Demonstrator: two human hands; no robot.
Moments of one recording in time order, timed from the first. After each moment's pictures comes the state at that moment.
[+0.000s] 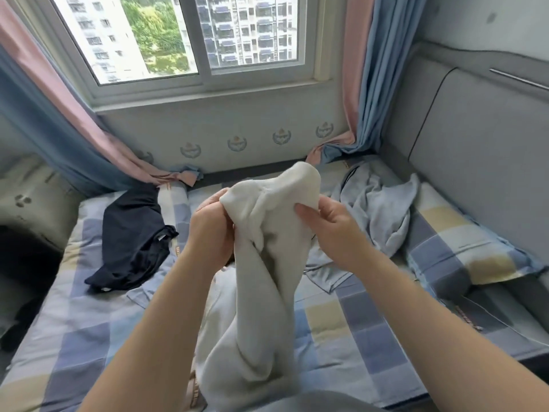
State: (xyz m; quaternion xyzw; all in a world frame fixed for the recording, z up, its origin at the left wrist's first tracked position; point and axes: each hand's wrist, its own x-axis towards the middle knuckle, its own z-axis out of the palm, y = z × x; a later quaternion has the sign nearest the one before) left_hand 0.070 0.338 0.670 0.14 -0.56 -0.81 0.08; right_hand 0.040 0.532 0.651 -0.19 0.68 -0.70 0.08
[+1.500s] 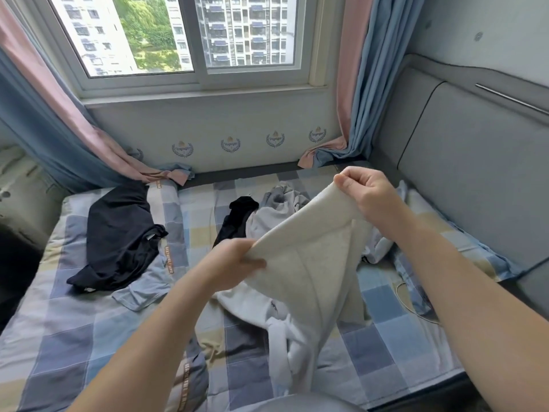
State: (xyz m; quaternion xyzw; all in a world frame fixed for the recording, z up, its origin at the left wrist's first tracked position) left_hand 0.074 0.310 0.608 -0.06 -0.94 -0.31 -0.09; right_hand -0.003 0.577 0.683 -0.15 0.80 -0.58 0.00
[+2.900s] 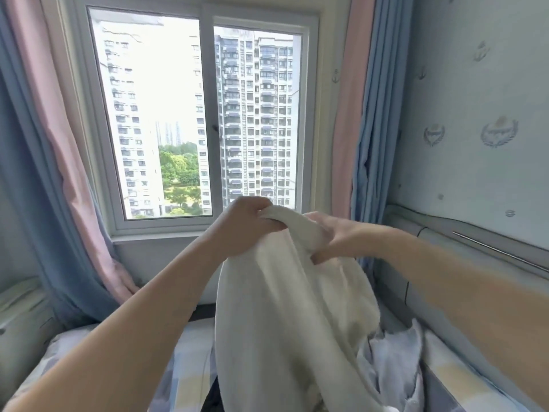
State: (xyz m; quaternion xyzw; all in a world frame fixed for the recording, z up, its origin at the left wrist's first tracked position) left_hand -0.034 0.320 0.897 -0.16 -0.86 -0.44 0.21; right_hand -0.091 0.551 0.898 -0.29 0.90 -0.30 0.13
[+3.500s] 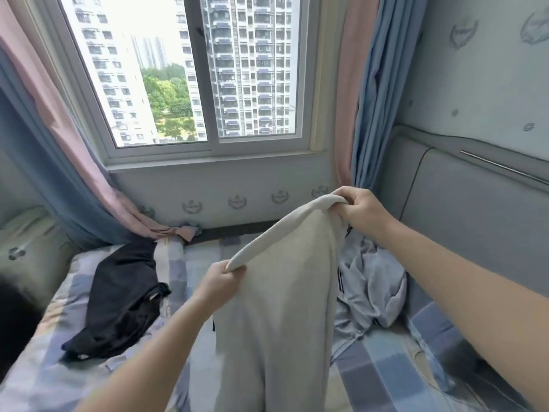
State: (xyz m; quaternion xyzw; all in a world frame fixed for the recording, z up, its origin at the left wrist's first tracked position) left_hand 0.011 0.286 0.636 0.13 -0.81 -0.57 0.00; right_hand -0.080 0.570 0.750 -0.16 0.84 -0.51 -0.04
